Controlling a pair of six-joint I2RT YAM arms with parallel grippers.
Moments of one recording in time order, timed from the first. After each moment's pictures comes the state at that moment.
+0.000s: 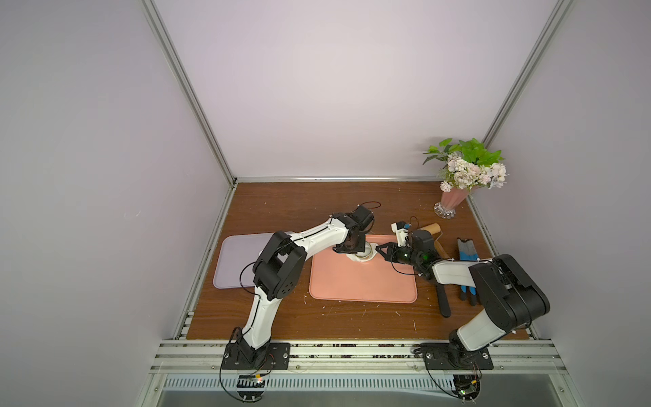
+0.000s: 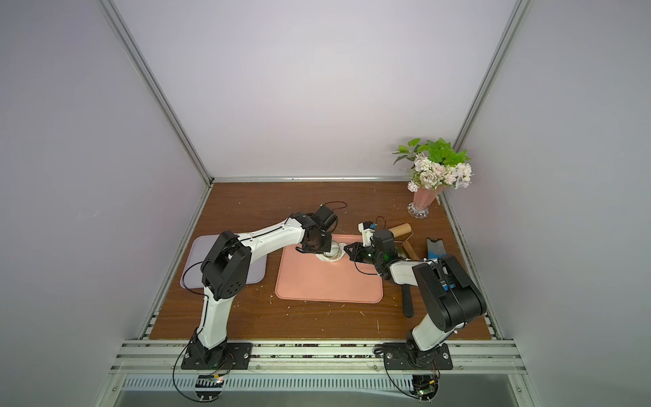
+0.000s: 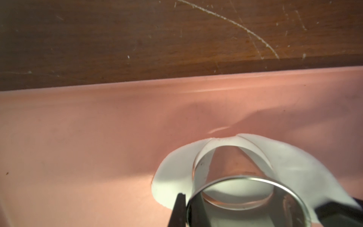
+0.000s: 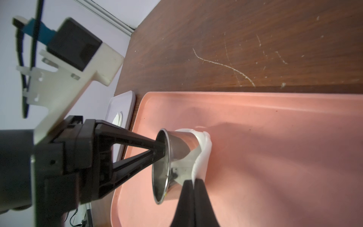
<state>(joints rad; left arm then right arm) -0.75 2.09 1.62 -0.78 -0.05 -0.63 0.36 1.61 0.55 0.51 -0.50 0.61</state>
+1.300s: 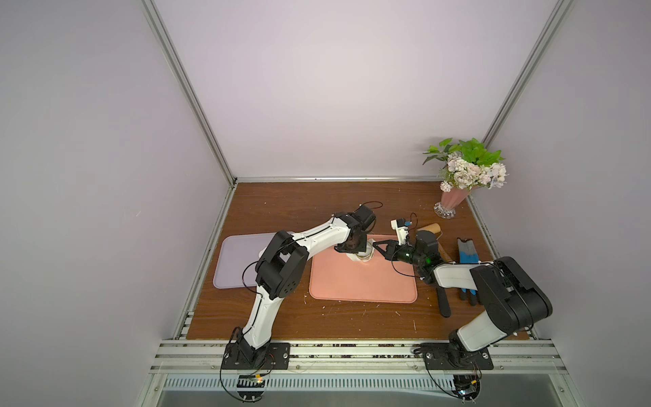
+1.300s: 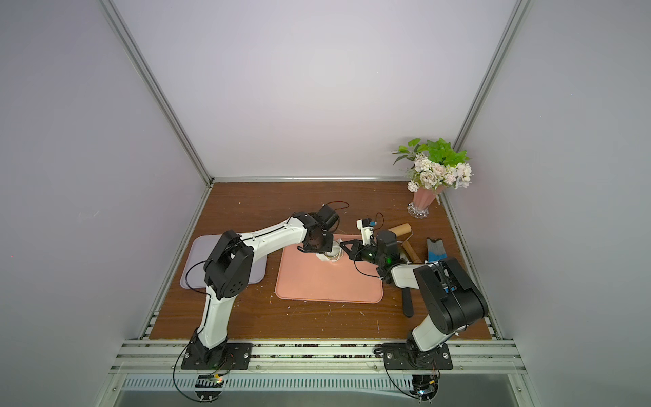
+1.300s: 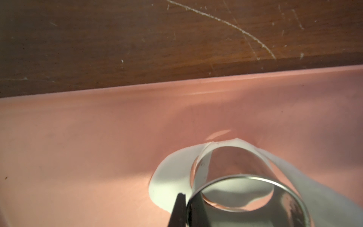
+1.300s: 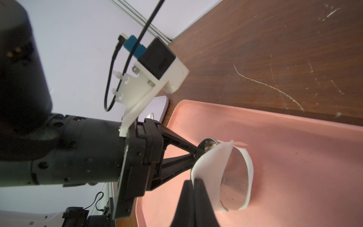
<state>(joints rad) -0.76 2.11 1.66 -0.80 -0.06 -0.62 0.36 1.59 0.51 0.72 -0.61 0.66</state>
